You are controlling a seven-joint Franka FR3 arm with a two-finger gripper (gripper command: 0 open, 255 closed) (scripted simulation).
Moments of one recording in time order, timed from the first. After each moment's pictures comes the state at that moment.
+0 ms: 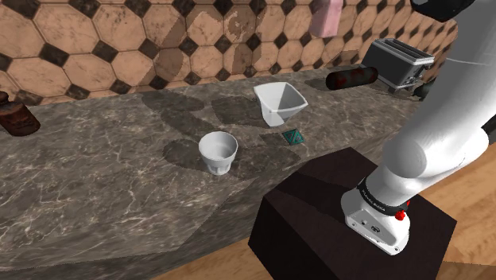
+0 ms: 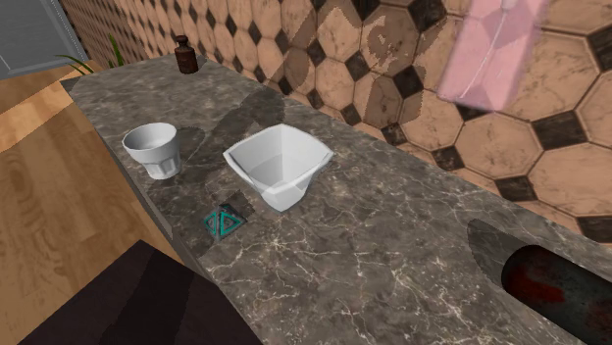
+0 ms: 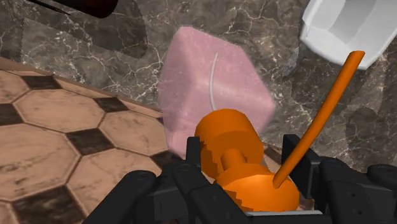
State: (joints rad) arm -0.35 0.29 -0.30 -1.04 0.26 1.42 -0.70
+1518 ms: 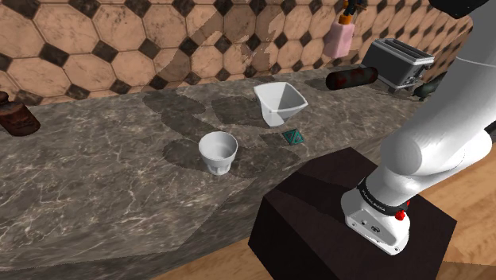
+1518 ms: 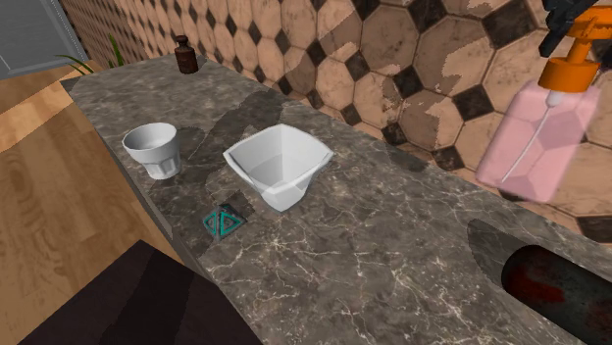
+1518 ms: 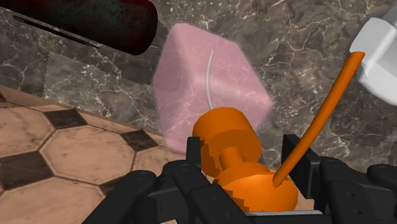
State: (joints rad) arm -0.43 0.22 -0.34 -1.37 0.26 1.64 -0.89
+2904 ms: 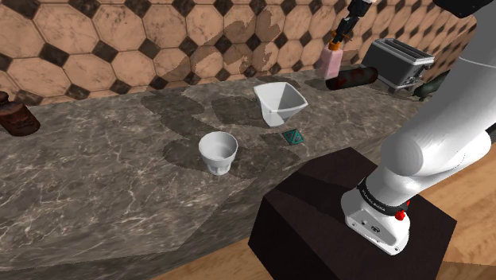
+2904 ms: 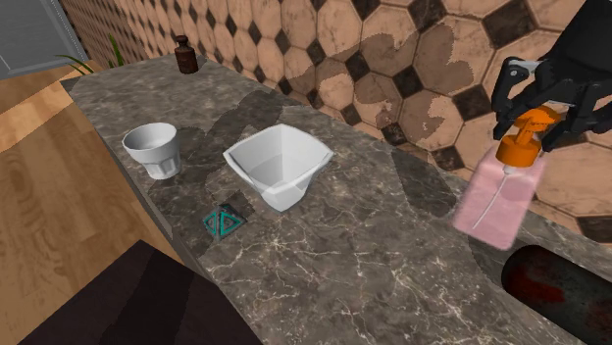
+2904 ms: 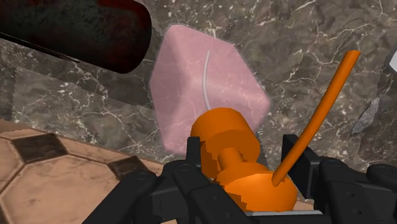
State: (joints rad) arm -0.41 0.19 -0.33 -1.68 0.26 1.93 -0.94
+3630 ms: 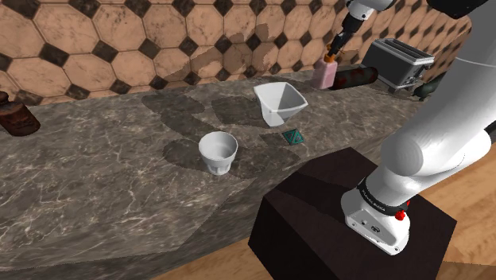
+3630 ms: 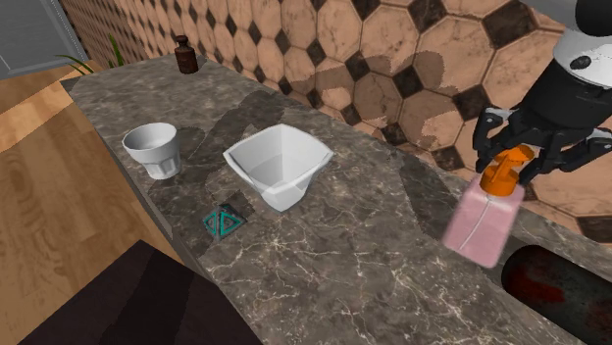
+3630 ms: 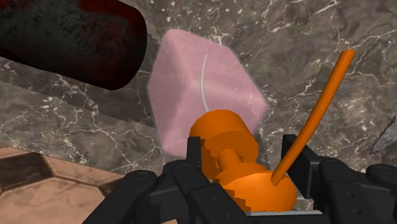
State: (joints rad) arm -0.41 0.22 -0.33 -1.79 0.28 2.06 -0.97
